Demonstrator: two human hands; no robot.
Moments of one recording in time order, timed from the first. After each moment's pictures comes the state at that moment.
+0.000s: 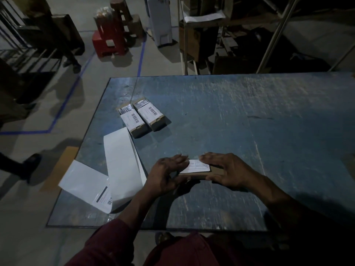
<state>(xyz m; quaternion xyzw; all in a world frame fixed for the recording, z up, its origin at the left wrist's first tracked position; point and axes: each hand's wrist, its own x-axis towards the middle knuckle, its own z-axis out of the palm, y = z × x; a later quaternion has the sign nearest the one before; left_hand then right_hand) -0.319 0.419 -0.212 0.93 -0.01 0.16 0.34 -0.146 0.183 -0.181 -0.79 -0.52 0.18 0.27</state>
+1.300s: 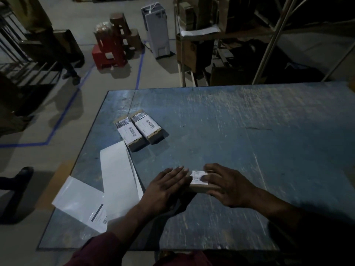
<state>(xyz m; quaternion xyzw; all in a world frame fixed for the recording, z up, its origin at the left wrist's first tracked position) -0.320 0.427 -0.217 0.96 -0.15 0.20 0.13 -0.139 0.177 -0.202 -0.73 -0.64 -0.01 0.22</state>
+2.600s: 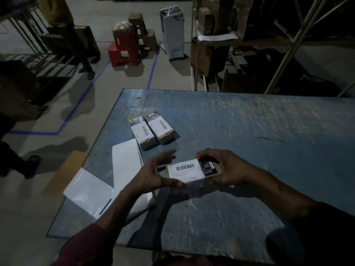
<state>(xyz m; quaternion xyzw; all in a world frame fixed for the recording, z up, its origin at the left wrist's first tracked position) -0.319 0.476 -0.149 0.82 0.16 0.04 0.55 -0.110 0.250 -0.122 -0.75 -0.52 0.29 0.28</state>
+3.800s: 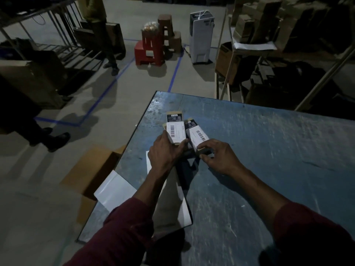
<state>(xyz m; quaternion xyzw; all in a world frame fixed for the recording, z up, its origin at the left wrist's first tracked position) -0.284 0.588 -0.144 0.84 0.44 0.20 0.25 -0.140 0.434 -0.152 -0.80 -0.48 0.12 0.32</state>
